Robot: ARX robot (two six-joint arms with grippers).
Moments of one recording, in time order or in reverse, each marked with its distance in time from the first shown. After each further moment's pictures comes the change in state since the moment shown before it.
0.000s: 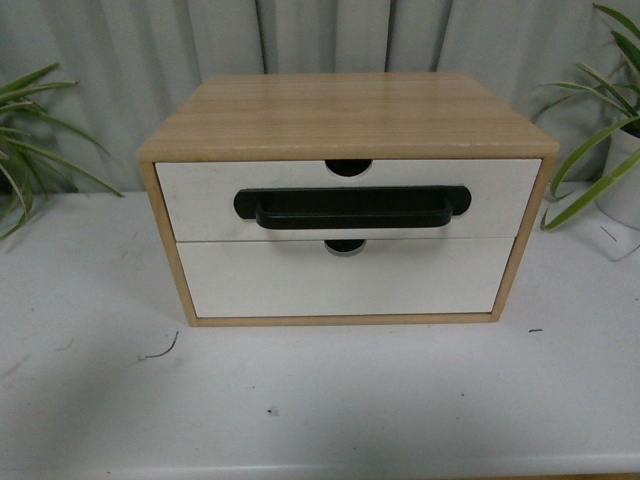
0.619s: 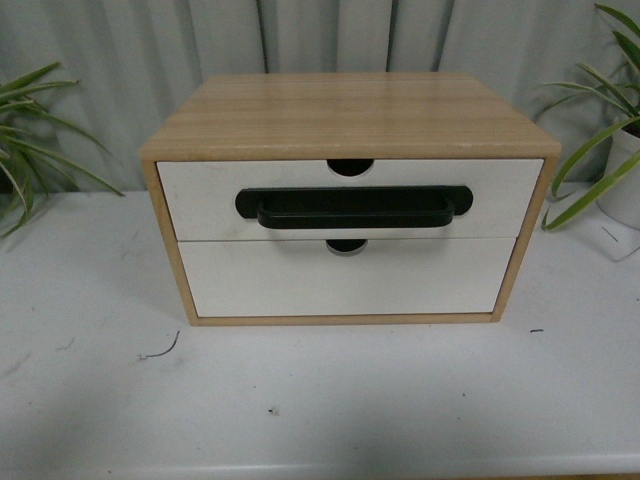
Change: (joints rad) left arm 0.000 -0.264 -0.151 -0.109 0.000 -0.003; right arm 0.000 -0.094 -0.114 0.011 -0.001 0.003
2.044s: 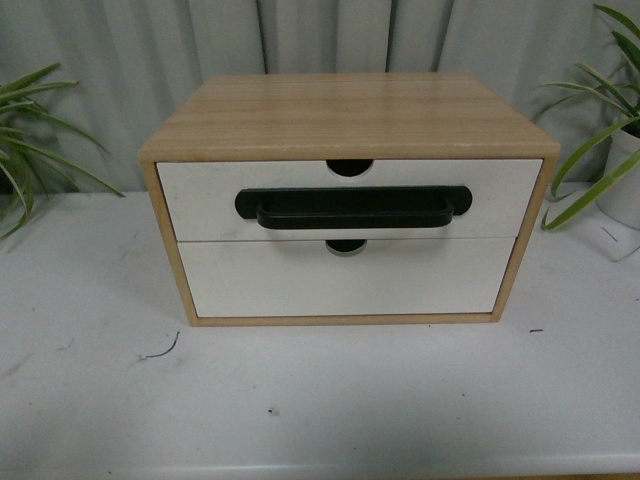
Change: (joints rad) left arm 0.000 -0.352 -0.038 -0.307 0.000 -0.002; right arm 0.000 0.002 0.001 0.005 0.000 0.000
